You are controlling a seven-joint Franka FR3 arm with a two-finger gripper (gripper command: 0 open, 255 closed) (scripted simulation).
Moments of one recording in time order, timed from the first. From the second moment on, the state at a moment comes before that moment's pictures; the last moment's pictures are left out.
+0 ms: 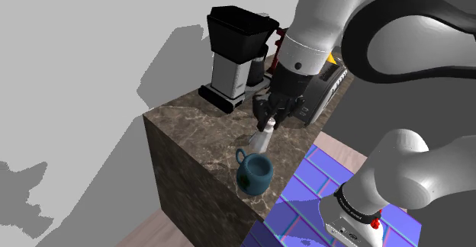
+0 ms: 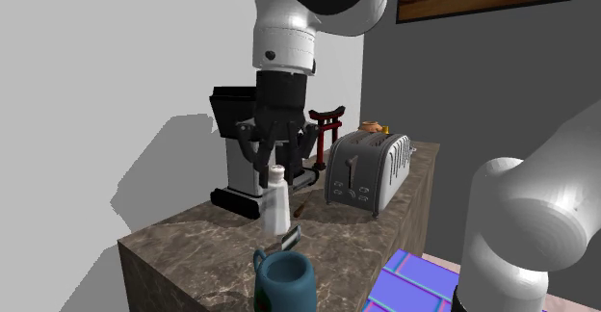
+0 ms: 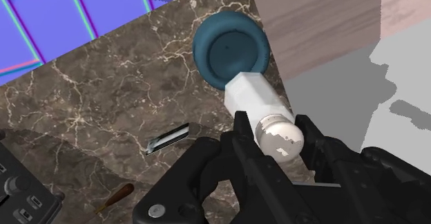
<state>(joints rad) 0.17 -0.71 0.39 -2.44 0.31 1.83 0.74</state>
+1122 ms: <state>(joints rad) 0.18 -0.70 0.43 -2.58 0.34 1.98 0.73</state>
